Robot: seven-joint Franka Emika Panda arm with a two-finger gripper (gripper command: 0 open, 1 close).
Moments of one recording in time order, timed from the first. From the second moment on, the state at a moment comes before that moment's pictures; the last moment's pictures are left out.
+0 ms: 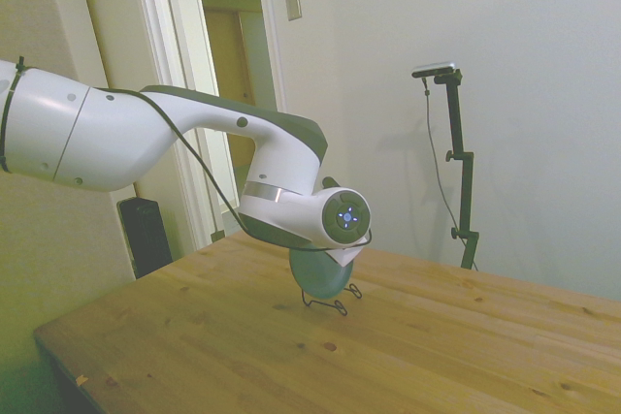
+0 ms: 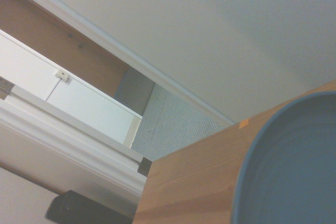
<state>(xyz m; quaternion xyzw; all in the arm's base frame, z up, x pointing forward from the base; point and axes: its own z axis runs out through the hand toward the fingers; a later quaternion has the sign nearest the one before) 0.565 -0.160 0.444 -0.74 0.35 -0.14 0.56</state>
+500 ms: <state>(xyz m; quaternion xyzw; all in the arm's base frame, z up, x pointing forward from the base) 0.568 -0.161 0.432 -0.74 0.35 -0.13 0.56</state>
